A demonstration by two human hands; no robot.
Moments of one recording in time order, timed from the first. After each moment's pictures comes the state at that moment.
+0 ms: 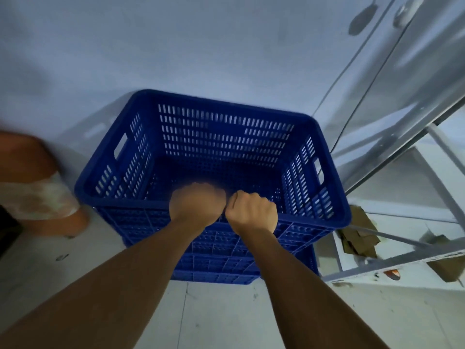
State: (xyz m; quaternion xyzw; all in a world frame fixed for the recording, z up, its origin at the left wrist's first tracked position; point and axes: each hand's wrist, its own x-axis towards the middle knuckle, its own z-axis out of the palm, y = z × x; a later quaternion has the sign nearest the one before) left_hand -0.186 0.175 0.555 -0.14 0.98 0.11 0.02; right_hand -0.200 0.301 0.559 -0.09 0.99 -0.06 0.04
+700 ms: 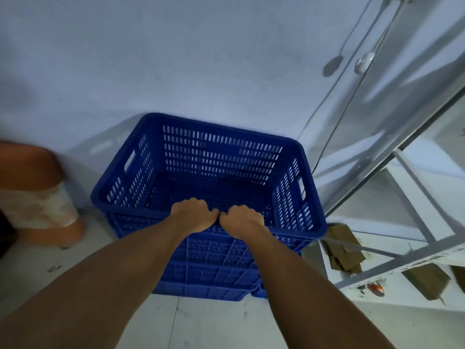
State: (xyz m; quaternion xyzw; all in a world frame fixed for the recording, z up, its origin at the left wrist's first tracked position) left_hand -0.165 0.168 0.575 -0.12 0.96 0.13 0.20; right_hand -0.186 0.302 0.596 -0.09 0.96 -0.04 0.25
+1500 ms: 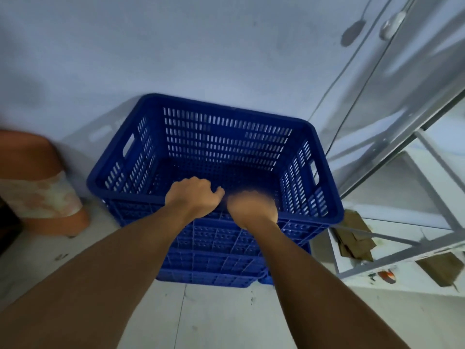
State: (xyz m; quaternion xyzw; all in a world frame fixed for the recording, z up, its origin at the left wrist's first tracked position) left_hand -0.173 0.154 0.559 -0.09 0.99 0.11 0.09; right_hand -0.192 0.307 0.565 -0.11 0.99 -0.03 0.11
